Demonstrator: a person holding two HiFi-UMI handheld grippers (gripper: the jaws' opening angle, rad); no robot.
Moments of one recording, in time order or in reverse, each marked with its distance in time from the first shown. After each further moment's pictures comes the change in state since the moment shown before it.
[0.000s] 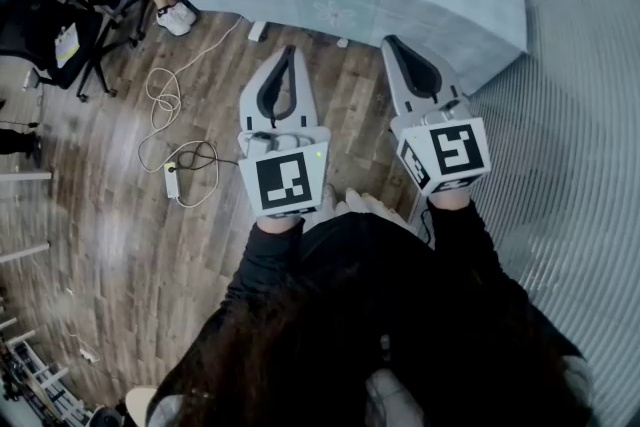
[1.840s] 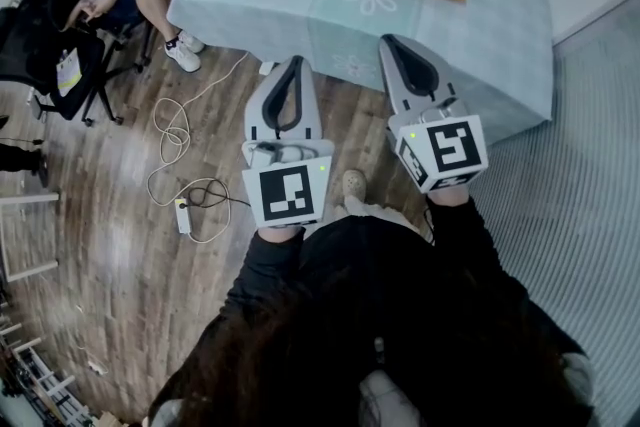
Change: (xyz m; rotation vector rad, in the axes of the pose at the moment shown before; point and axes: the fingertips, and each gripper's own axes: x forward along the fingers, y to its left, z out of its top) left arm 0.171 0.074 -0.014 0.012 0.007 -0.021; right arm 0.195 -0.069 -0.001 -0.002 -0.021 0.029
